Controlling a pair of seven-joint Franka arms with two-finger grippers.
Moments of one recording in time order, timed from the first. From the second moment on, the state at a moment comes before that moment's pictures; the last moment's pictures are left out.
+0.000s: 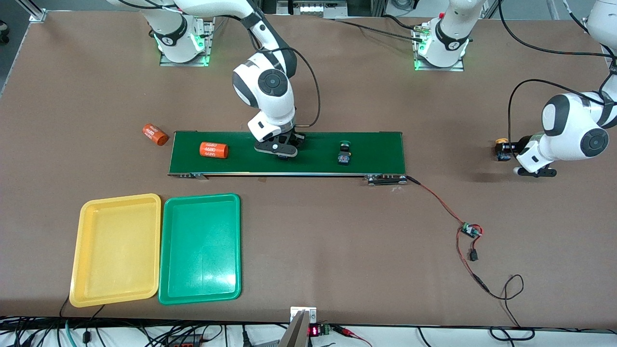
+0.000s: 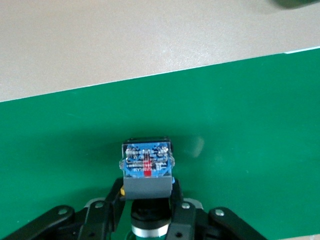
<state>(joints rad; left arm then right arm) 0.83 0.47 -0.46 -2.17 0.39 2.21 0.09 0.85 0.50 -0.08 -1.87 0.00 2.41 0.95</state>
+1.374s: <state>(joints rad) 0.26 0.27 -0.55 -2.11 0.05 2.22 0.02 0.56 0.34 -0.19 -1.64 -0.06 1.94 0.45</state>
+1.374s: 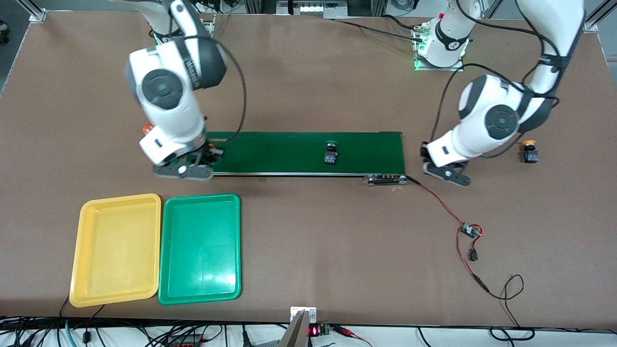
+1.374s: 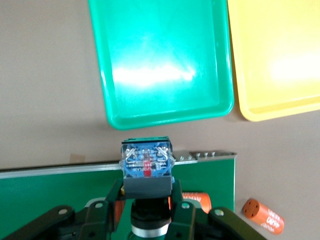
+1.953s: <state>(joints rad) 0.12 0.33 -0.55 -2.12 -0.02 2.26 -0.21 0.37 0.49 -0.19 -1.54 0.06 2.08 0.23</state>
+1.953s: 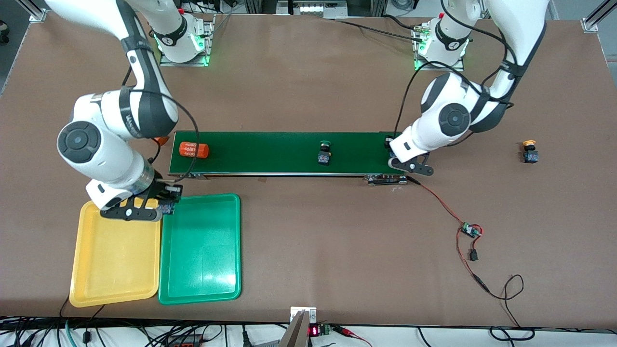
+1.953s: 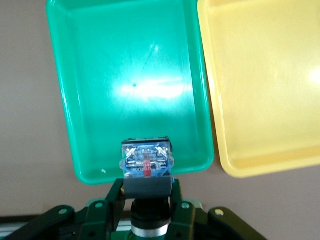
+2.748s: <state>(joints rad) 0.07 0.30 -0.50 -2.10 -0.02 2.31 -0.23 0.37 0.68 -0.18 -1.53 0.06 2.31 0.22</state>
